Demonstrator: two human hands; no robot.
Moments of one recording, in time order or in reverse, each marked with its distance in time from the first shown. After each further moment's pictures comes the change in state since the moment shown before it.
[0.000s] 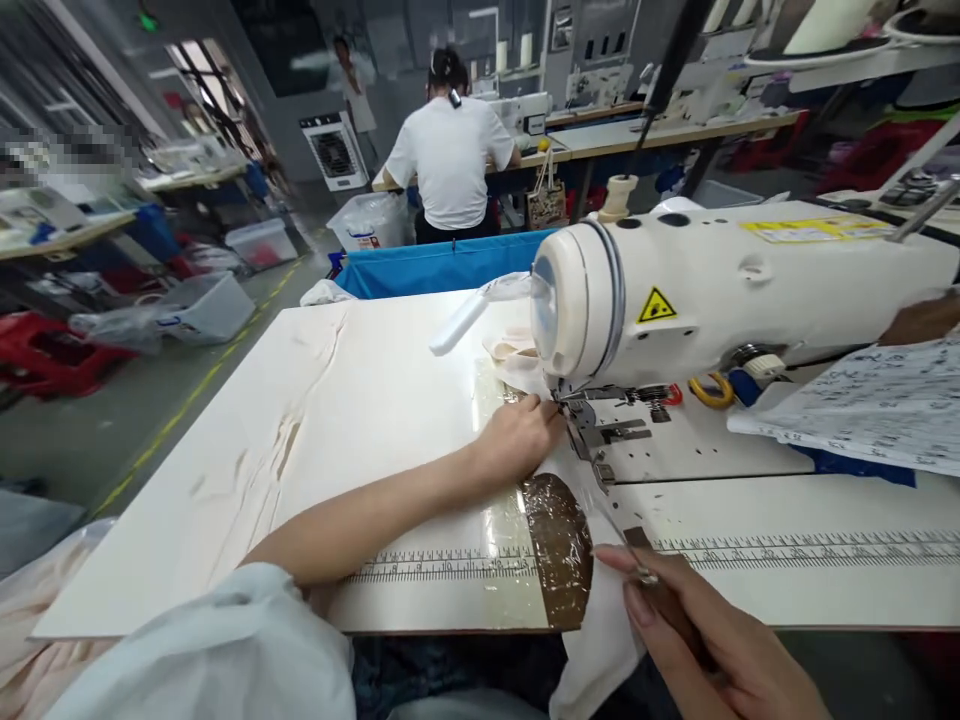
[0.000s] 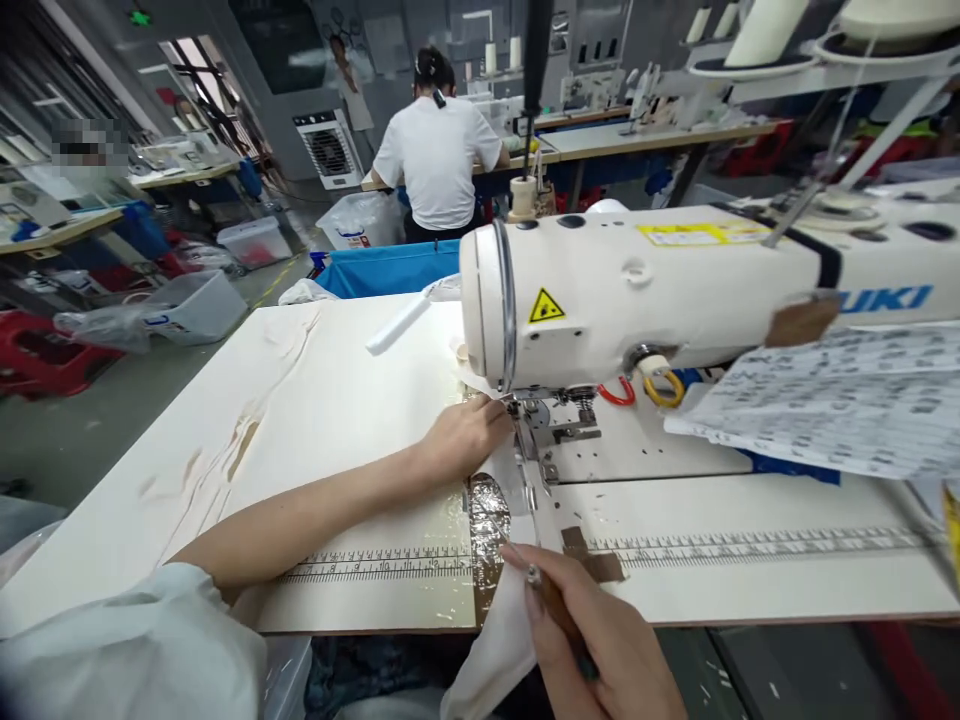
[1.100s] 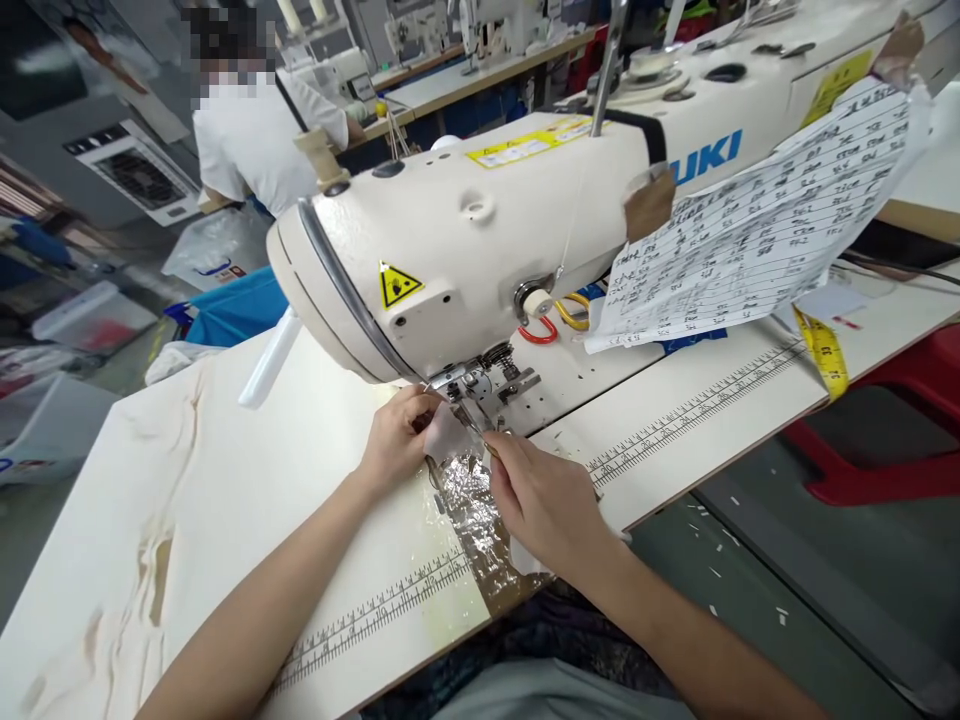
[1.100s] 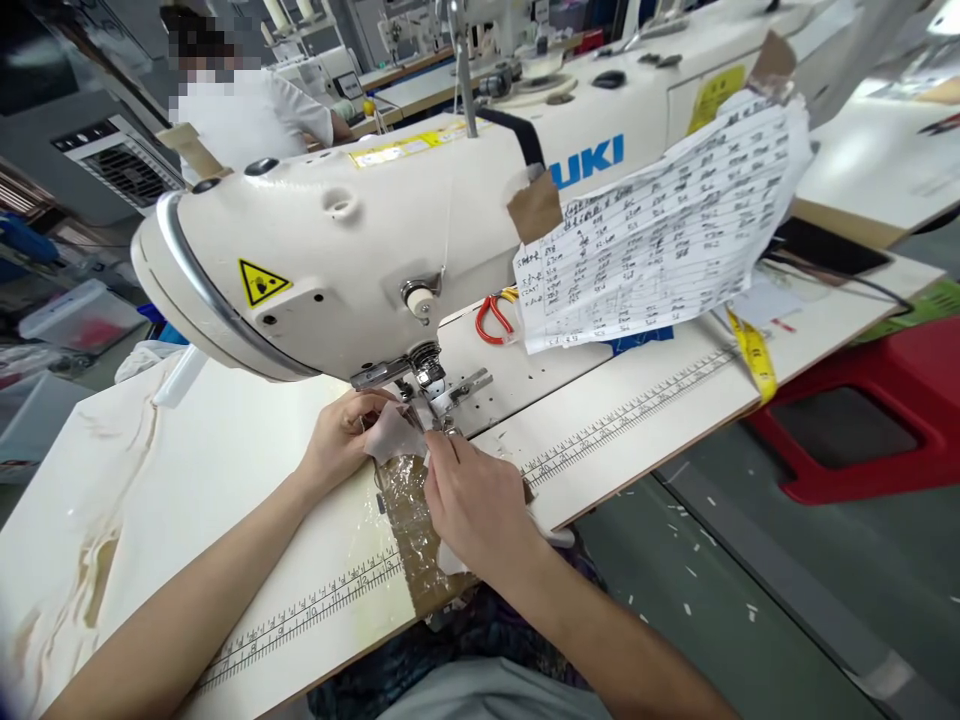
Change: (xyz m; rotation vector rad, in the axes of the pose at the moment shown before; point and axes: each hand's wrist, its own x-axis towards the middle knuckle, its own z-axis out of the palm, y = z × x) left_hand -0.002 -0.033 0.016 -0.661 0.234 -0.123; right_hand 0.053 0.031 0.042 -0.553 0.213 -0.107
